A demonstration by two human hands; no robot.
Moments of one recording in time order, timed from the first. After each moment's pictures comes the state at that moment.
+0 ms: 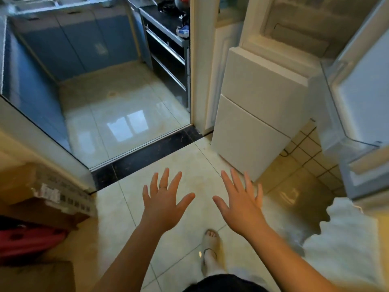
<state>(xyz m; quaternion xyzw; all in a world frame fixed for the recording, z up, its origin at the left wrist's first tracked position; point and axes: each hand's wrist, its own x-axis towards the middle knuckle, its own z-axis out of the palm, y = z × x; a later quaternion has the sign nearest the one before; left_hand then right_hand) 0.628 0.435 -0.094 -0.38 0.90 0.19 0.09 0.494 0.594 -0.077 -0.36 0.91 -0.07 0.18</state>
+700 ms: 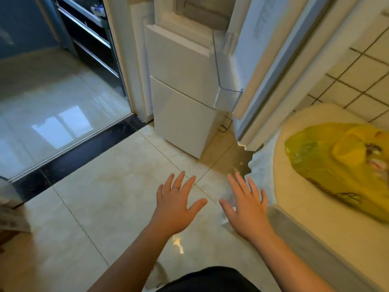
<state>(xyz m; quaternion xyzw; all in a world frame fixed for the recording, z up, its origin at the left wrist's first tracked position) 0.576 0.660 -0.108 -0.17 0.94 0.28 0.11 0.498 0.848 -0.078 -0.21 0.97 -0.09 0.13</state>
